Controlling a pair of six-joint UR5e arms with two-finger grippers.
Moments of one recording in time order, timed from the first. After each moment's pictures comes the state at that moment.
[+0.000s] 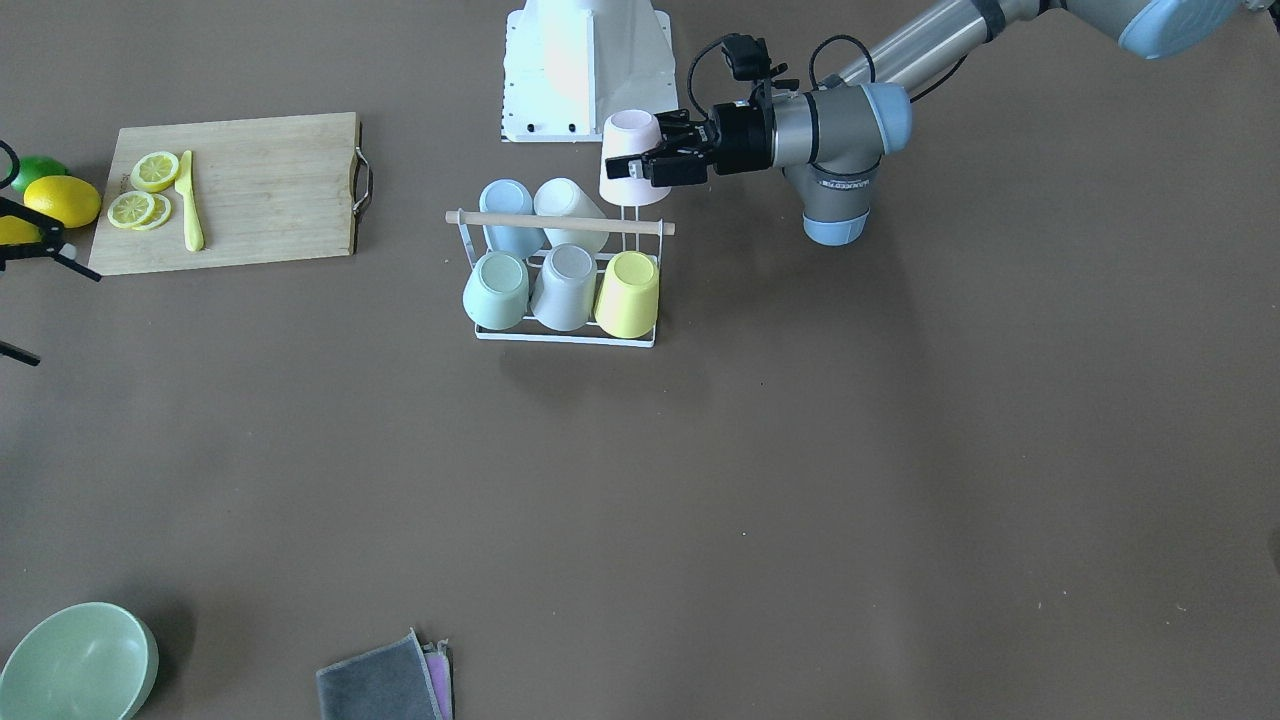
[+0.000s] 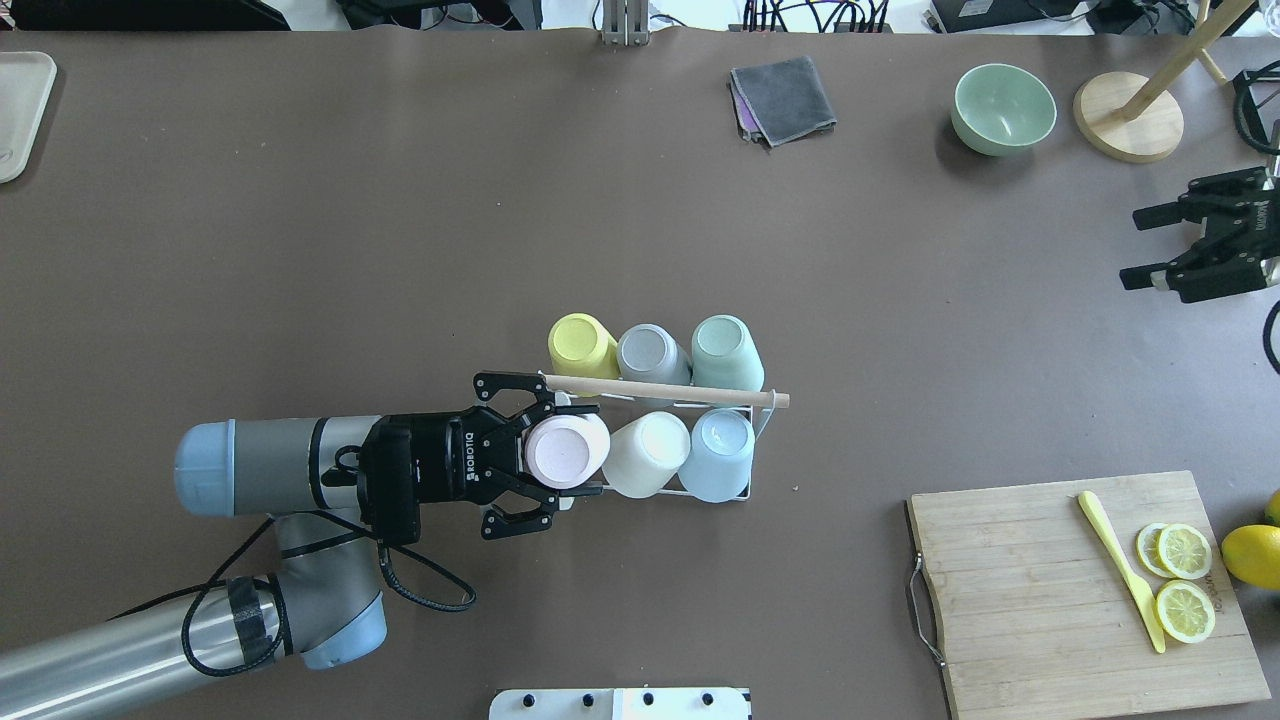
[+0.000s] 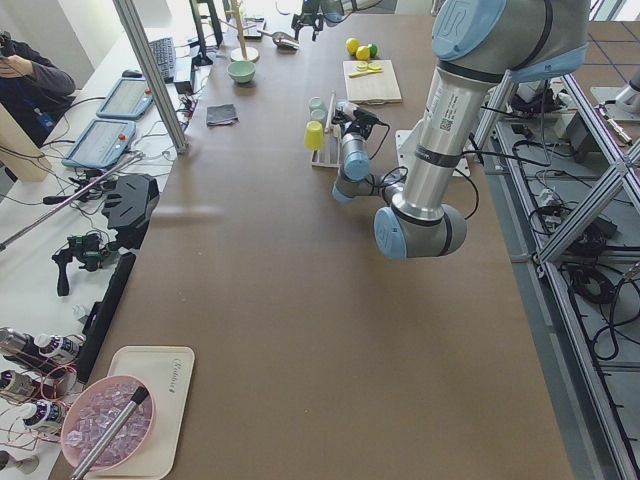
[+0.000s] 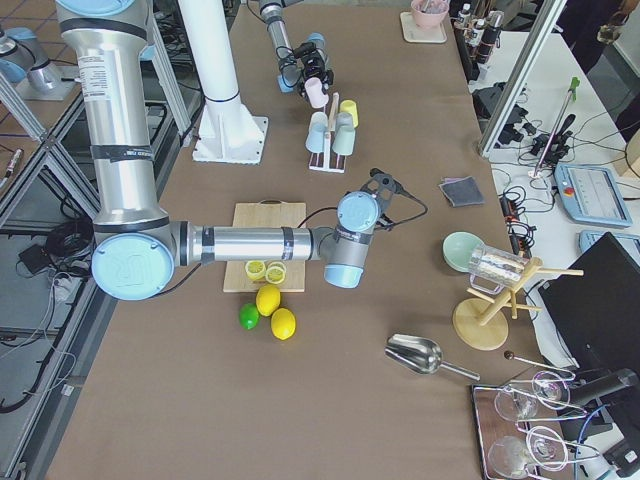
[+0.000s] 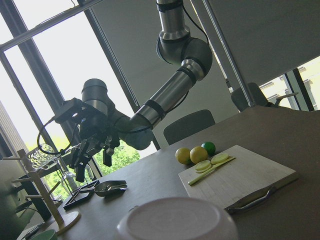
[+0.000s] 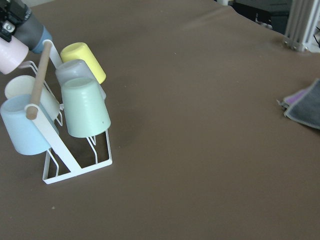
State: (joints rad) left arm -0.38 -2.07 -1.33 -3.59 -1.77 0.22; right arm 1.28 -1.51 1.46 -0.25 2.60 0.34
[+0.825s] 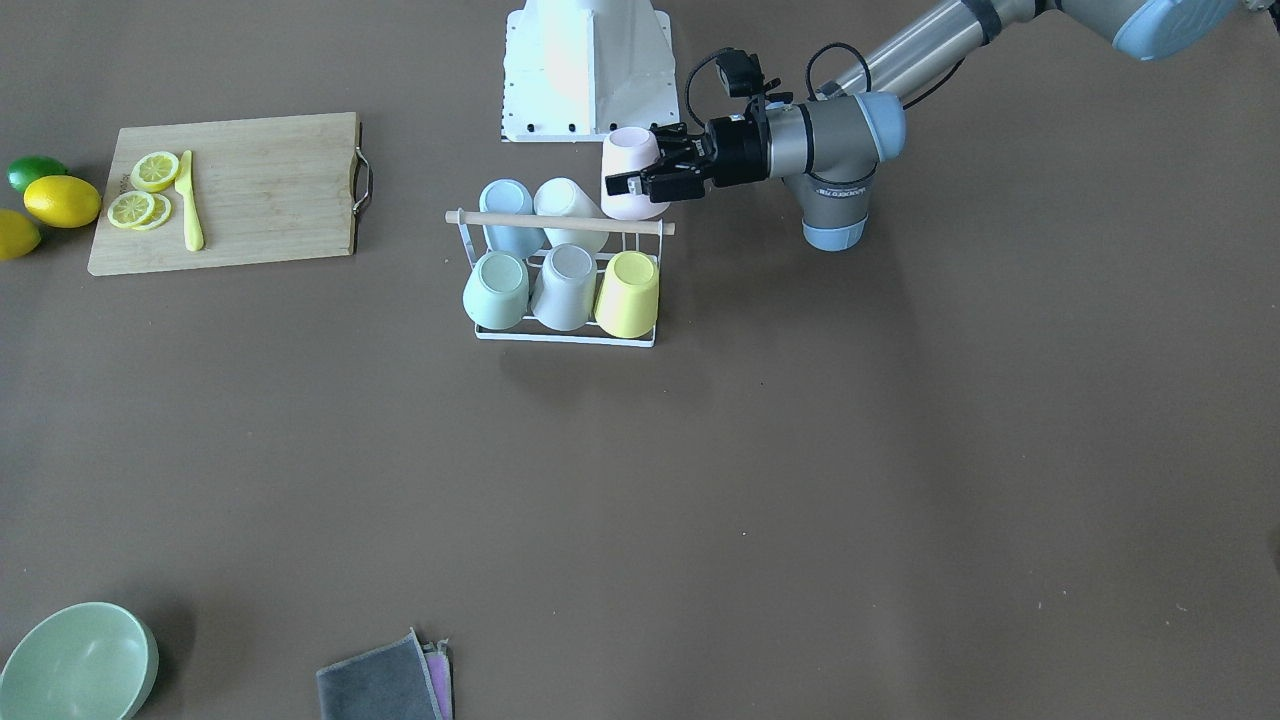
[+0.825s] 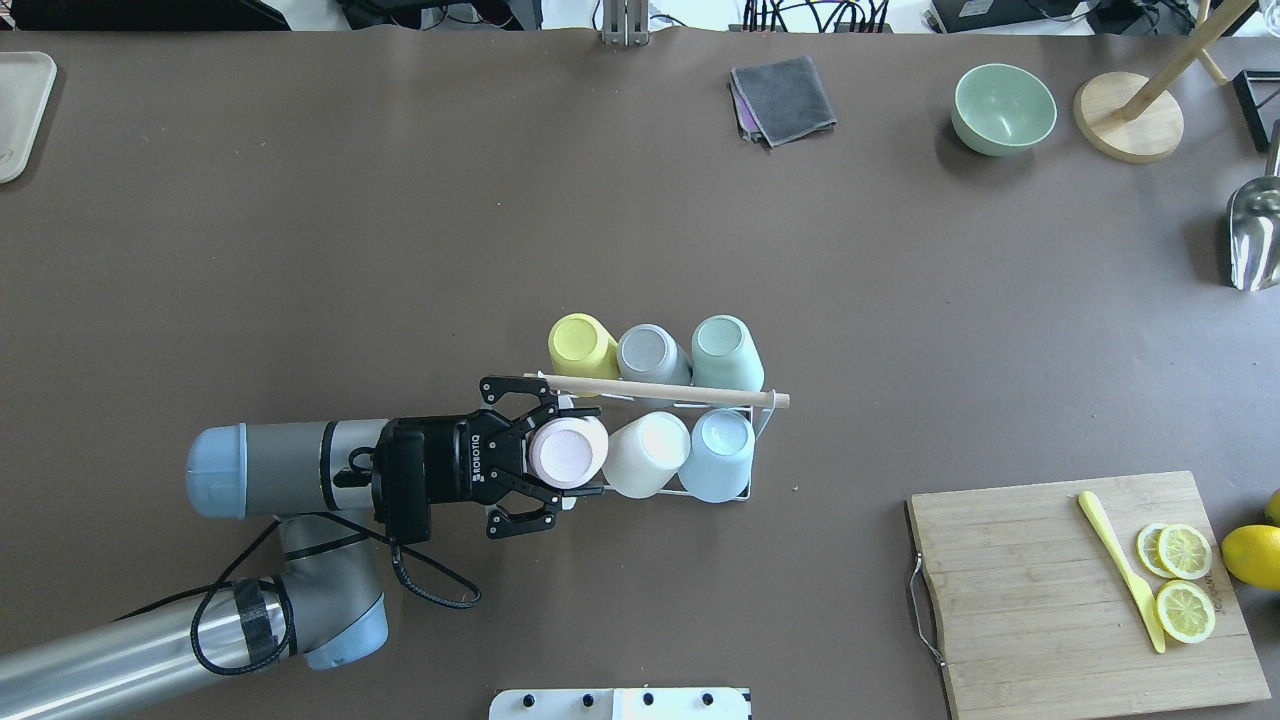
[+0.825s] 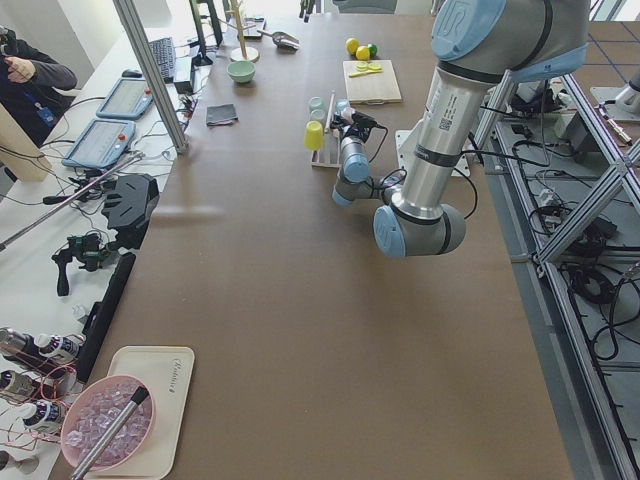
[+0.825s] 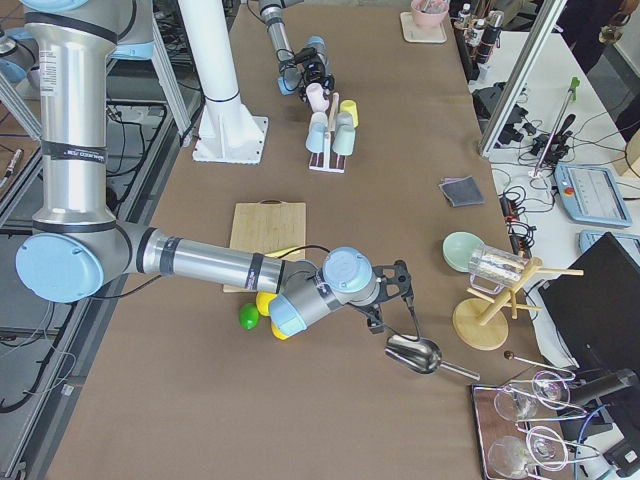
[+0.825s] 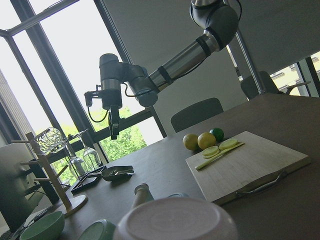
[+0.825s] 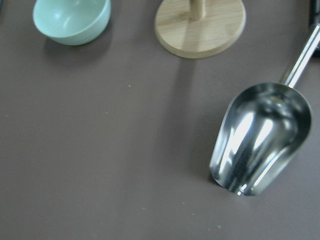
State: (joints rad) left arm -0.38 -2.08 -1.29 -3.59 -1.76 0.22; right arm 1.52 -1.65 1.46 -0.84 2.45 0.32
